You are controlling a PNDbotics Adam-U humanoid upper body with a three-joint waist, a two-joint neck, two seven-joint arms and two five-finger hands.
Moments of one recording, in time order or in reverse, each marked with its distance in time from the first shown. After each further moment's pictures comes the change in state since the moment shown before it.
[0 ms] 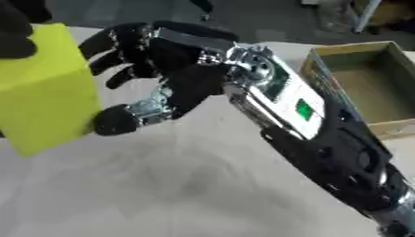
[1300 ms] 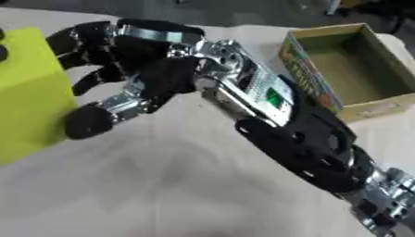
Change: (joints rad) left arm -0.002 -0.018 -0.024 0.000 -0.009 0.001 0.006; right arm -0.005 0.000 0.007 0.000 -0.088 -0.006 0.064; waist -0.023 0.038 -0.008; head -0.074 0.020
